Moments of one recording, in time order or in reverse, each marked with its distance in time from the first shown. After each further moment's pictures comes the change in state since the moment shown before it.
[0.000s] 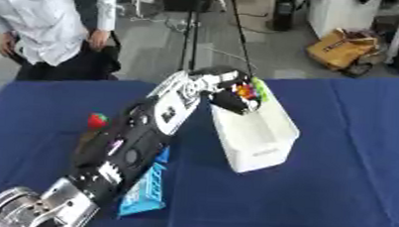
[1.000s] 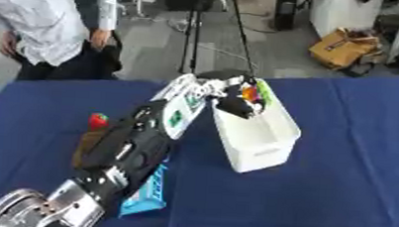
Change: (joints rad) left arm -0.003 -0.024 0.006 0.005 -0.130 -0.026 0.045; right arm -0.001 0.000 0.000 0.000 -0.009 -0.009 -0.011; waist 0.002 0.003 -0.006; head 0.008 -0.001
